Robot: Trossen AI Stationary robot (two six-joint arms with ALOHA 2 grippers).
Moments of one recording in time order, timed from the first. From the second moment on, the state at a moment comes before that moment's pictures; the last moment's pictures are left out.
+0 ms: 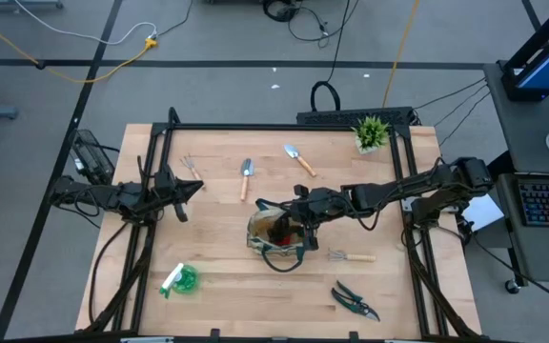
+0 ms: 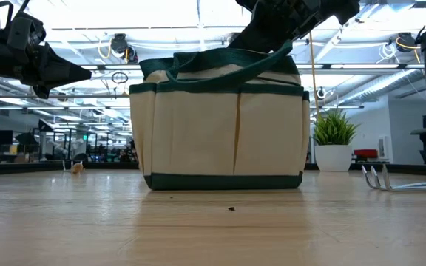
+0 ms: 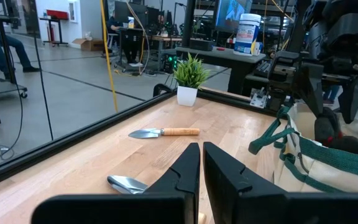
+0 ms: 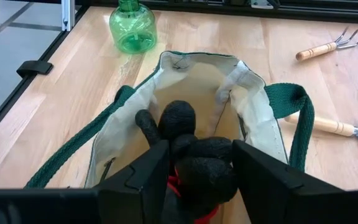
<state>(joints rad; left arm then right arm) -0.22 0.01 0.06 -0.08 -0.61 -0.15 0.12 1.54 0.98 0.01 -0.05 0.01</state>
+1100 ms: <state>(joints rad) -0.22 0.01 0.06 -0.08 -0.61 -0.11 0.12 1.54 0.98 -0.06 -0.05 -0.02</state>
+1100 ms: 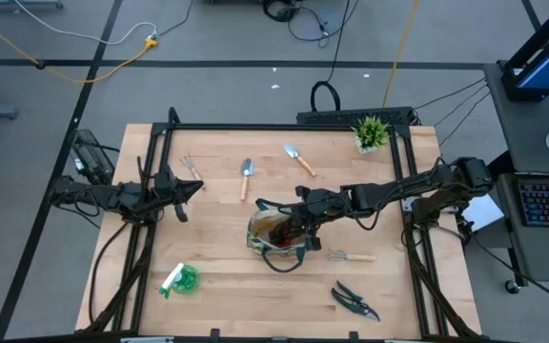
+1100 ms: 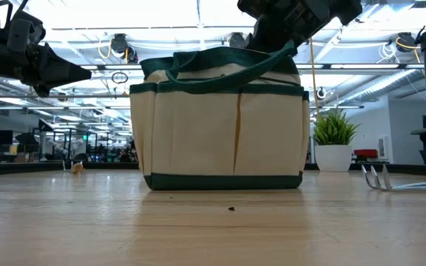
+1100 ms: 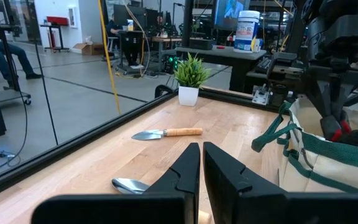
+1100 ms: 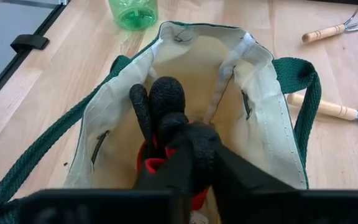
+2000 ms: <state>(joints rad) -0.22 0.01 0.06 -0.08 -0.61 -0.11 0.12 1.52 1.21 -0.42 -0.04 0.09</state>
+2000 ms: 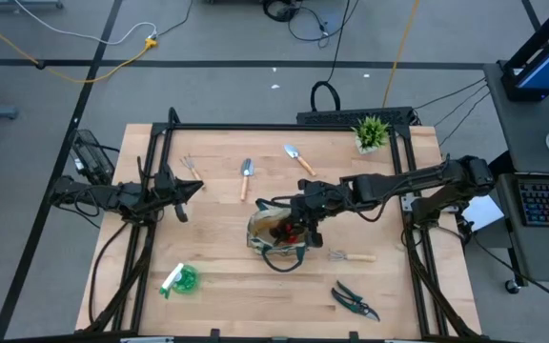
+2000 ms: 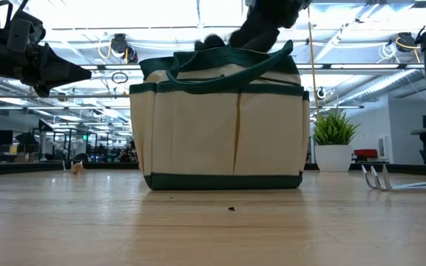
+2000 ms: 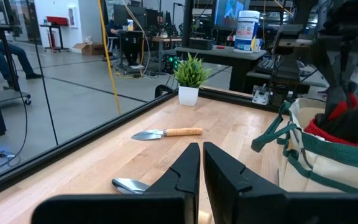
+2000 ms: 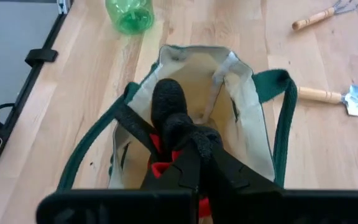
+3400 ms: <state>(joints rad) -0.22 0.01 0.06 -0.08 -0.61 -0.11 0.13 1.52 1.21 -0.64 0.02 0.17</state>
